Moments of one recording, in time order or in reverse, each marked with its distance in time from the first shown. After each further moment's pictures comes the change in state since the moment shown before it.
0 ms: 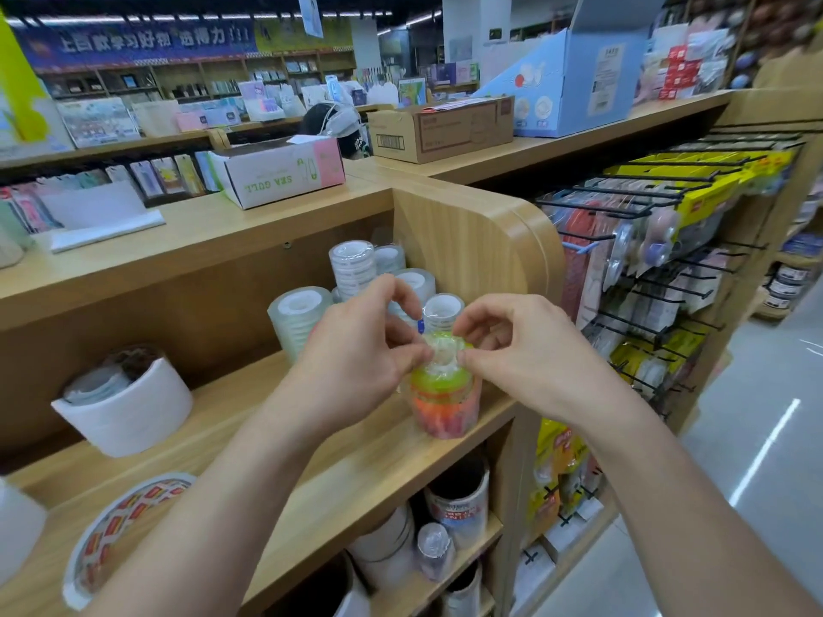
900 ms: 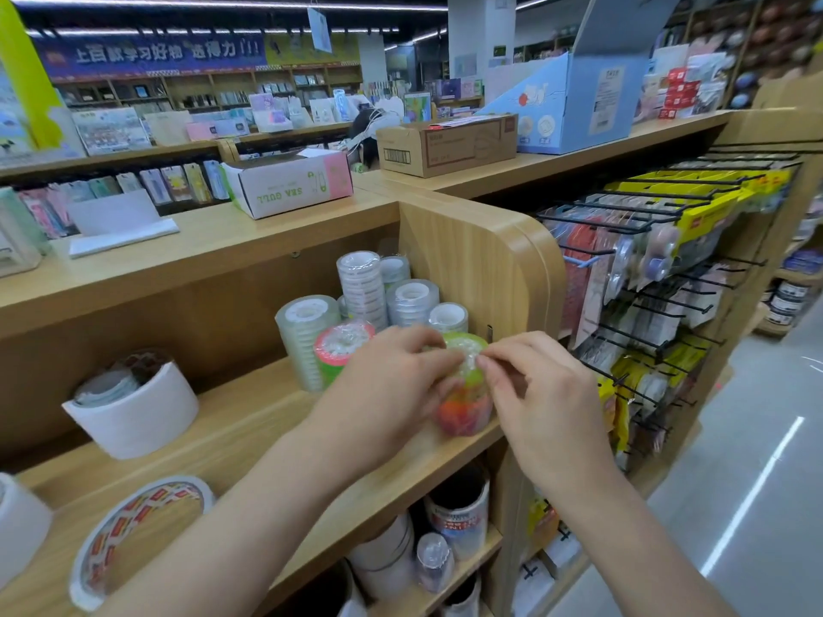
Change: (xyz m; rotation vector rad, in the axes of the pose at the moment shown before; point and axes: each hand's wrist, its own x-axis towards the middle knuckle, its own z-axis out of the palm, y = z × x) left_hand -0.004 -0.015 0.023 0.477 -0.006 0.435; right_hand -0.027 0.029 0.033 -0.110 0.469 -0.303
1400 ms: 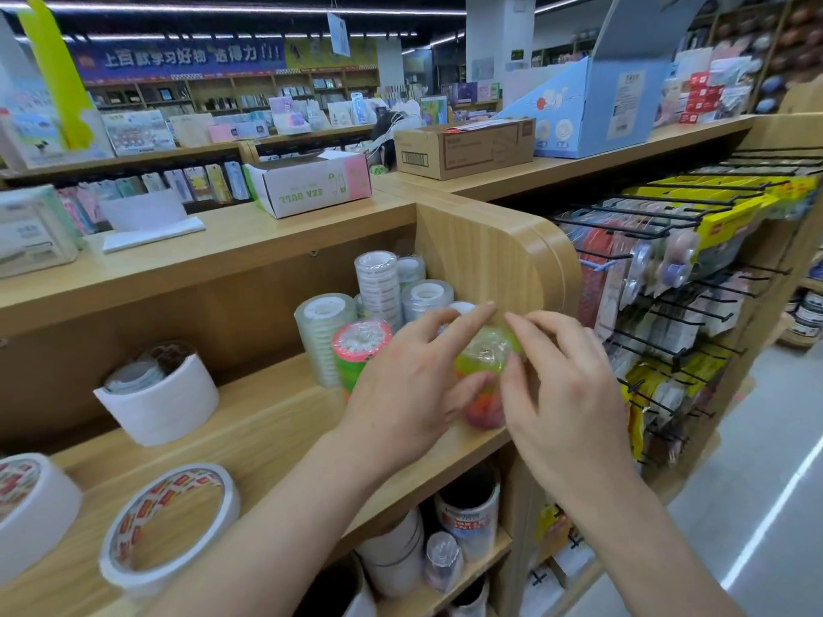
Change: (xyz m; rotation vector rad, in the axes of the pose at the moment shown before) left_hand -0.002 0.012 0.007 -0.117 0.103 -0.151; right_hand 0.000 -0.013 -0.006 -0.194 0.044 -0.055
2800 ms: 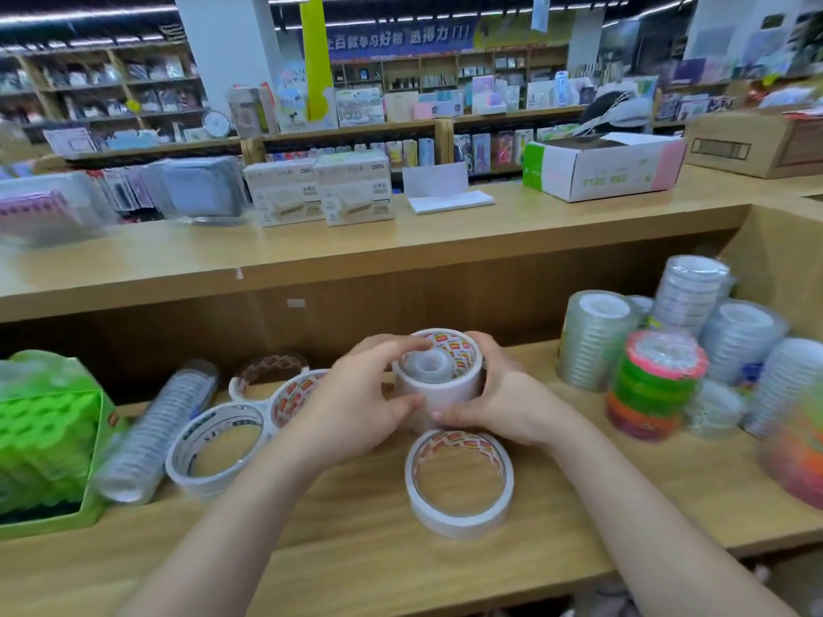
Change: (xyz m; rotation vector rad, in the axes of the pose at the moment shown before) left_hand -0.164 -0.178 -0.138 -0.165 0.077 -0.576; right_hand 0.015 -0.178 0.186 0.670 -1.047 0.102
